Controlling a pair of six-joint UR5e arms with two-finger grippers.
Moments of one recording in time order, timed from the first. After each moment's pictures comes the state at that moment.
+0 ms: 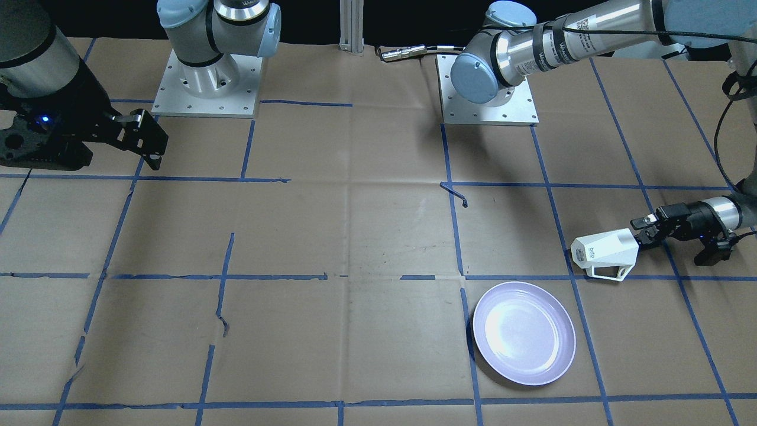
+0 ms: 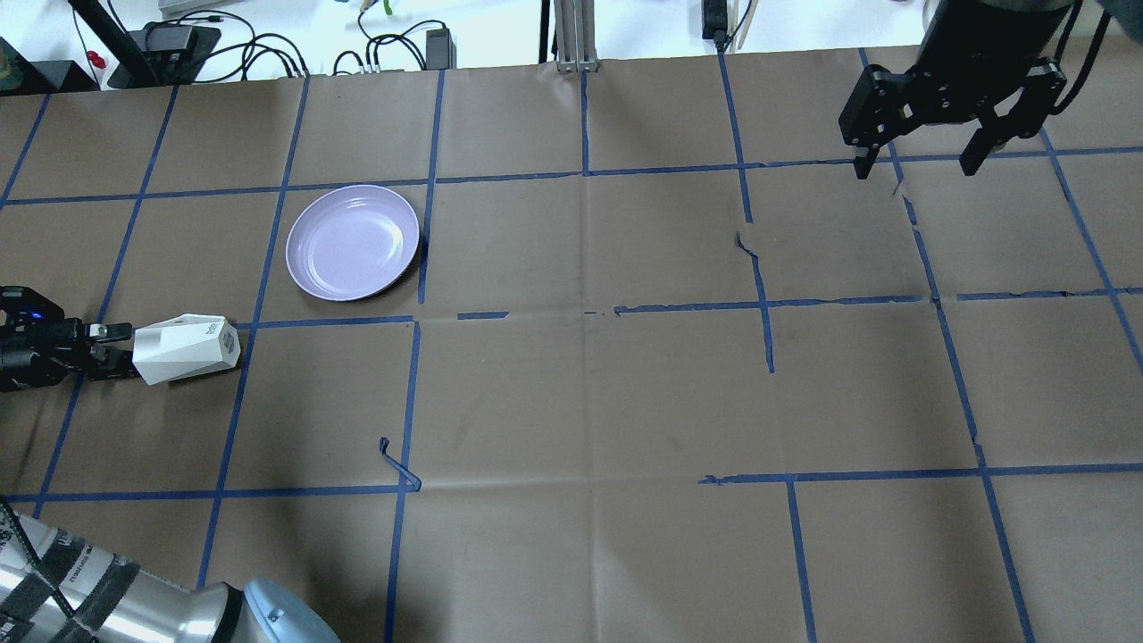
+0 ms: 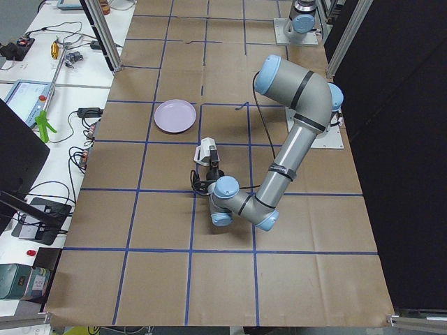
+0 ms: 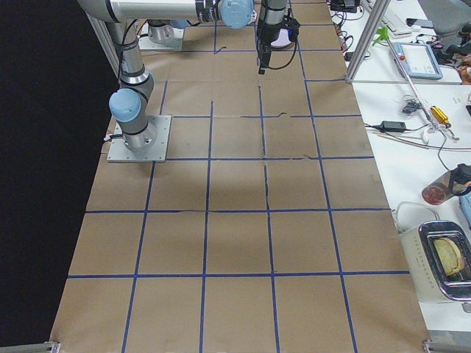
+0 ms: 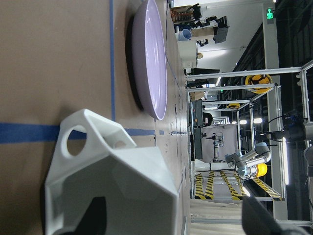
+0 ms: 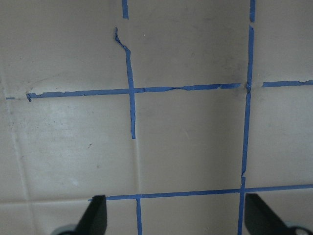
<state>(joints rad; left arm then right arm) -0.56 -2.37 -1.47 -2.22 0.80 1.48 1.47 -1.48 1.43 -1.44 -1.60 -0.06</state>
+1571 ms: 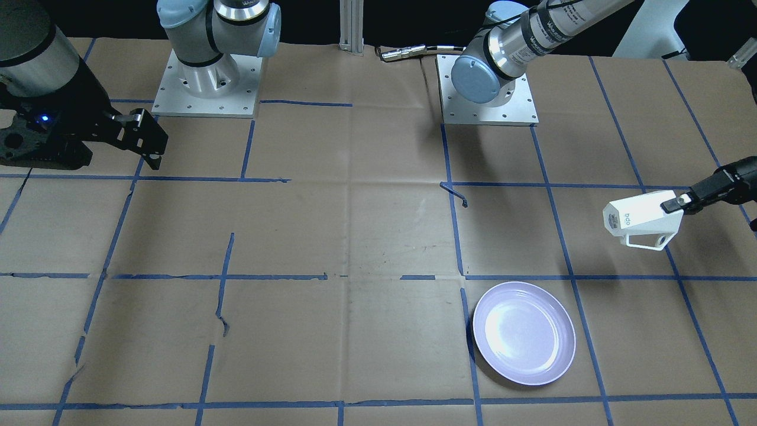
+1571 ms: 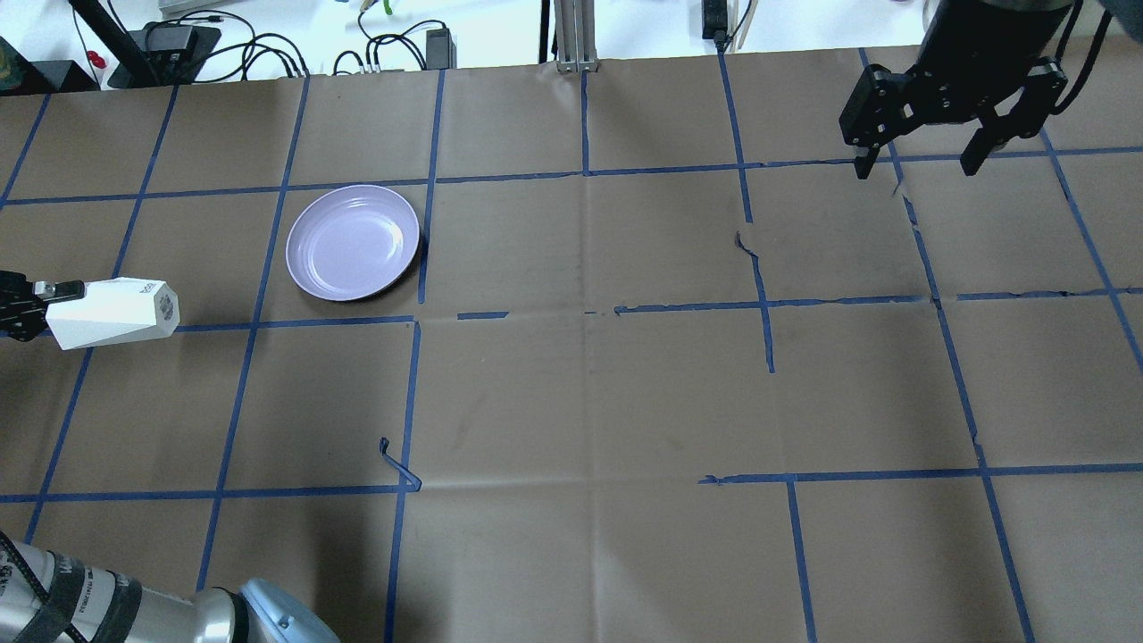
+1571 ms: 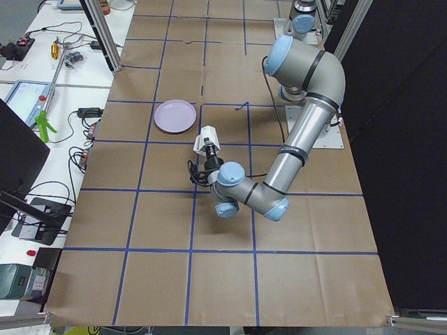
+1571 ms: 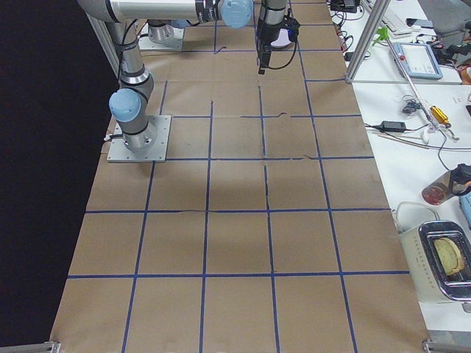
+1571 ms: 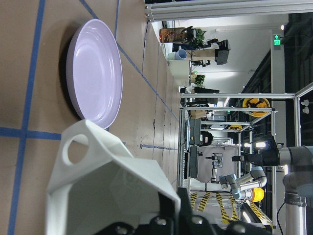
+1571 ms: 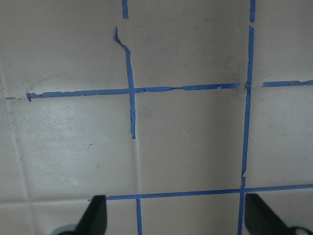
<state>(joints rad) -0.55 -2.07 -1.47 -2.37 0.77 1.27 1.47 -1.48 1.43 -1.44 -1.60 -0.06</state>
